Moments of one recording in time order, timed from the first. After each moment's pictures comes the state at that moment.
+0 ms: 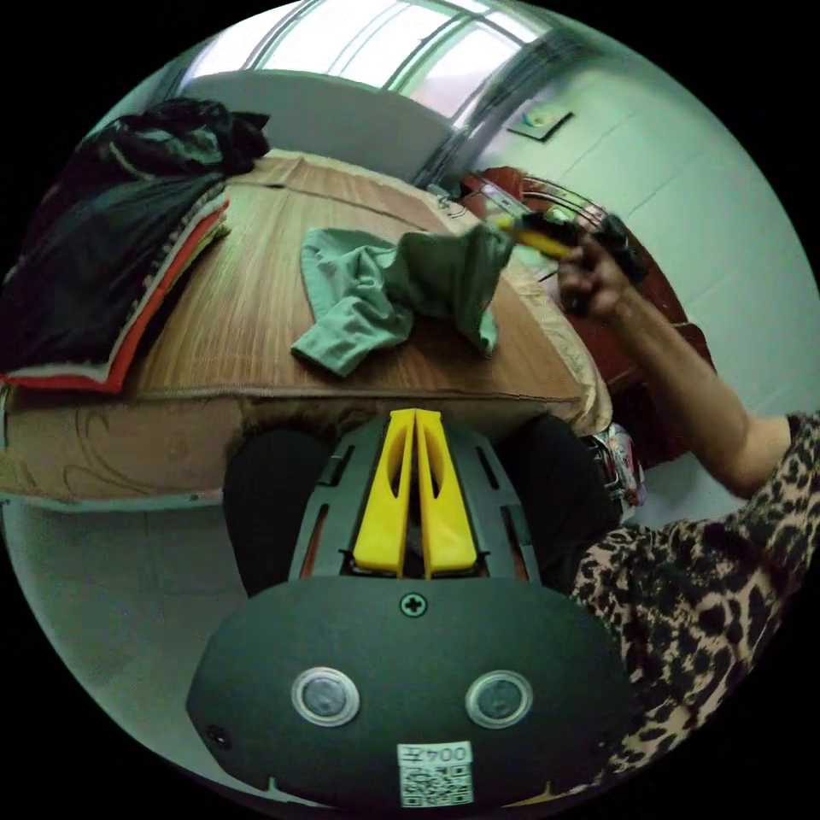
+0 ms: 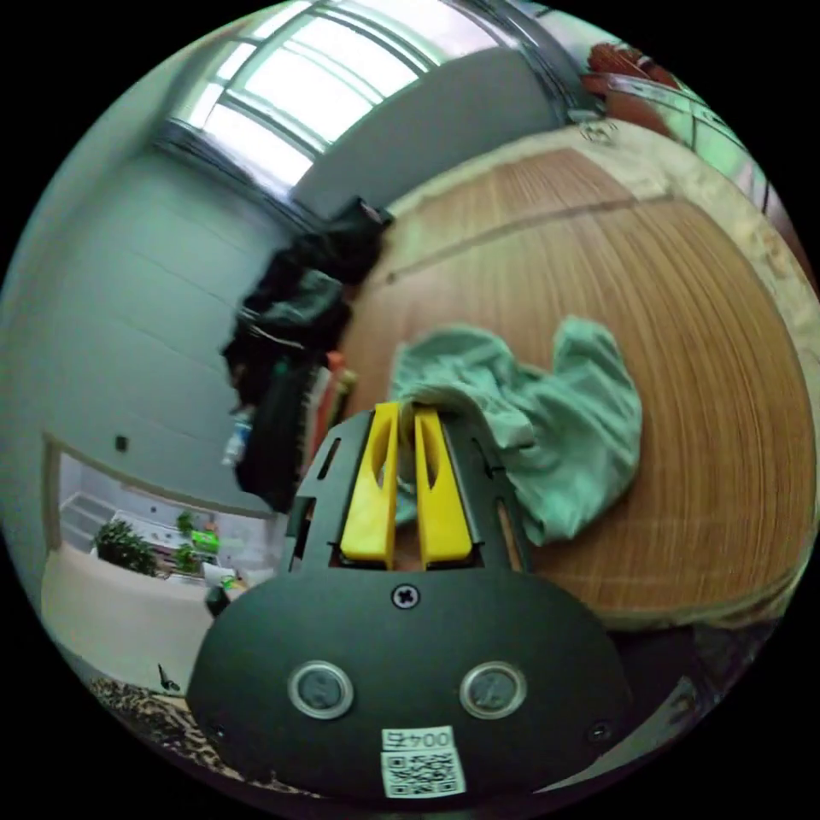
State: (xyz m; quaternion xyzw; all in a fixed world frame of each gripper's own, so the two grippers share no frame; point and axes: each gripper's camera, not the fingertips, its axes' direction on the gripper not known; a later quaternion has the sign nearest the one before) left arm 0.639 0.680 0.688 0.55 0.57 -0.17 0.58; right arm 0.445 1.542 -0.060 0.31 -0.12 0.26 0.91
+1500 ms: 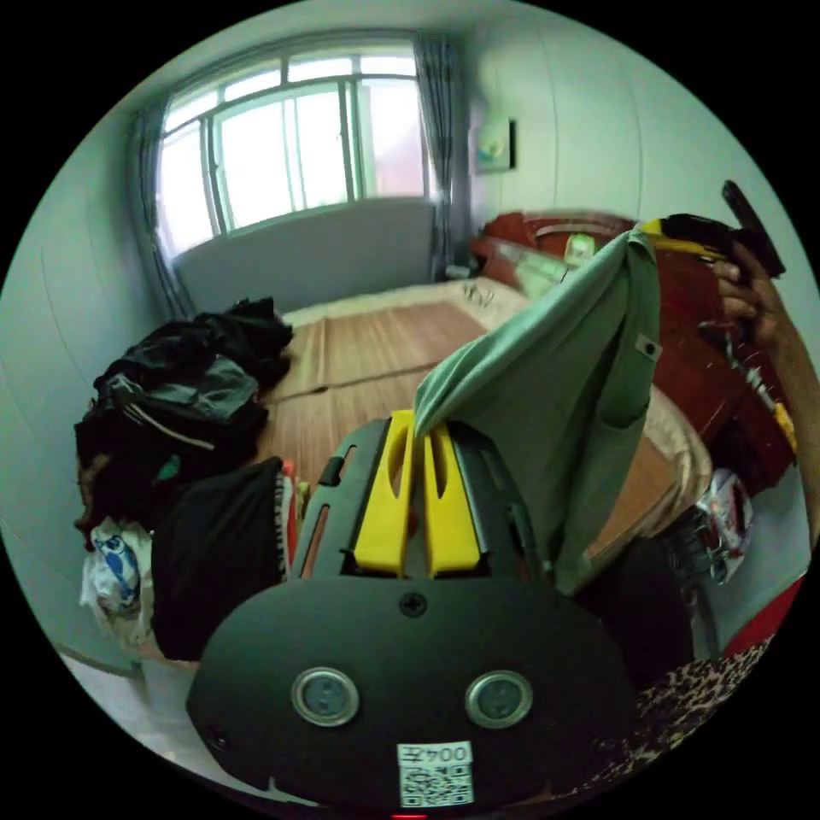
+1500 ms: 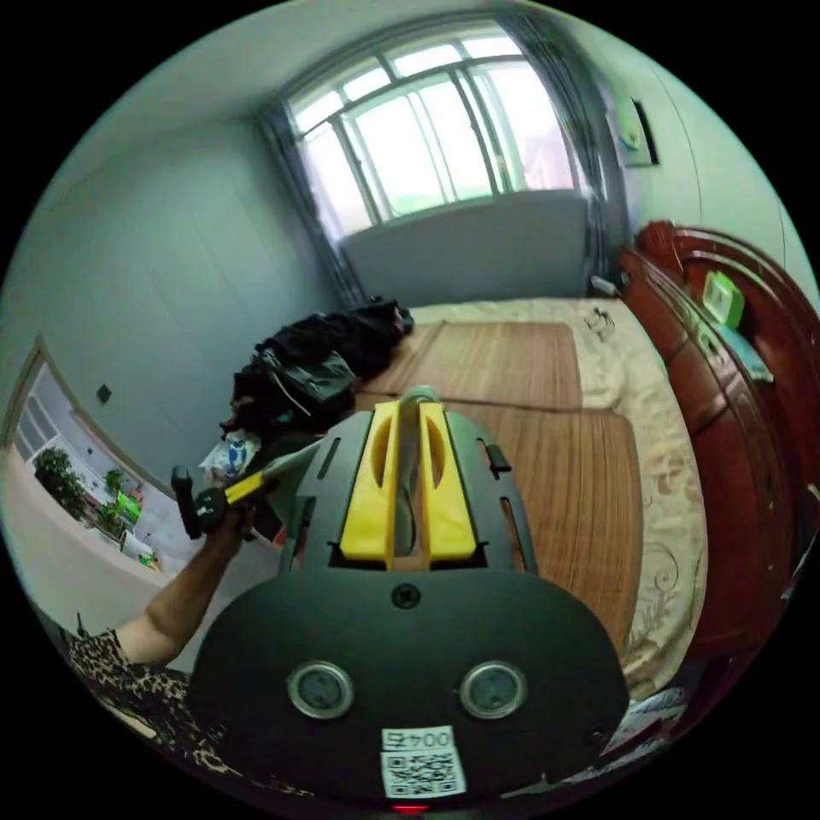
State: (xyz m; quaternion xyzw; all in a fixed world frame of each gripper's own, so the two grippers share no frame) left arm 0.421 0.649 0.443 0.61 0.34 -0.25 0.67; right arm 0.460 1.620 -0.315 0.34 0.04 0.19 0.92
